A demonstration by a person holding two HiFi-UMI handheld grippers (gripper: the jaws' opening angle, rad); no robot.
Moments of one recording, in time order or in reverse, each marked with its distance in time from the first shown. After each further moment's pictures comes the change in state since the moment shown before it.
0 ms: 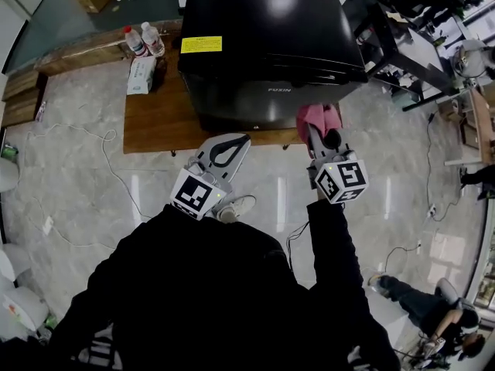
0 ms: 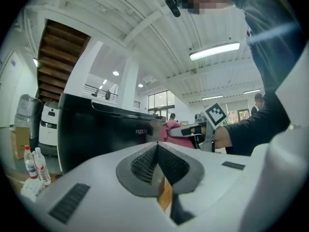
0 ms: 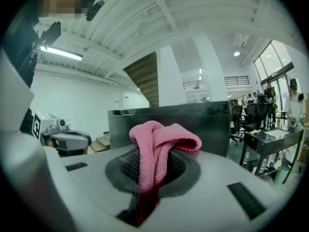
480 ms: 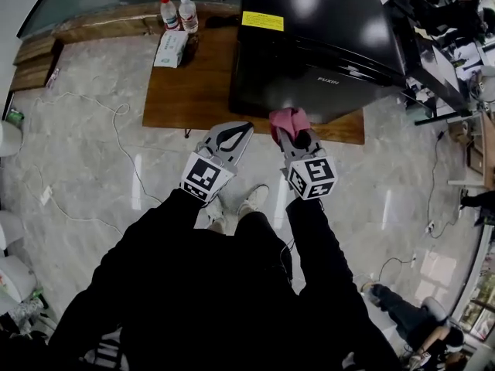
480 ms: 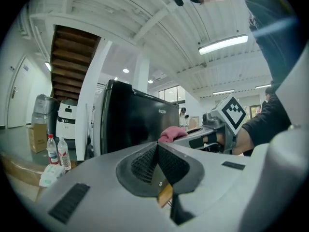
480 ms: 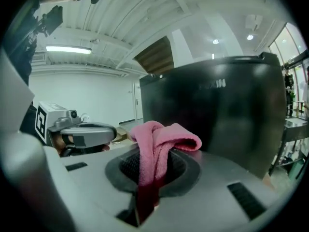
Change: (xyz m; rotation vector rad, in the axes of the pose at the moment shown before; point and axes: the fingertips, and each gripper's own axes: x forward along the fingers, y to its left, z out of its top) left arm -0.078 0.054 -0.068 0.006 0.050 0.131; right arm 0.066 0.158 -0.089 0.006 0.133 0.165
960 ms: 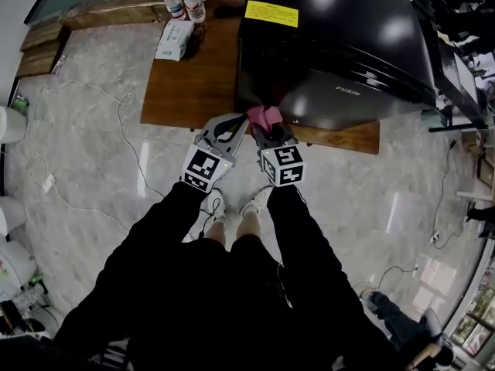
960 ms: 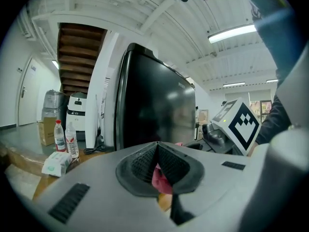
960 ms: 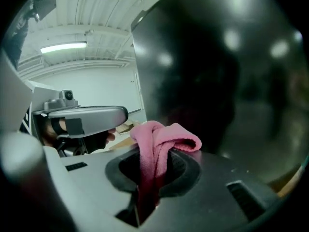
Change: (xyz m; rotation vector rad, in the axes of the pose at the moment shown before) left arm 0.043 0.062 -0.090 -0.026 0.084 0.109; right arm 0.120 0.008 -0.108 0.055 0.142 0.095
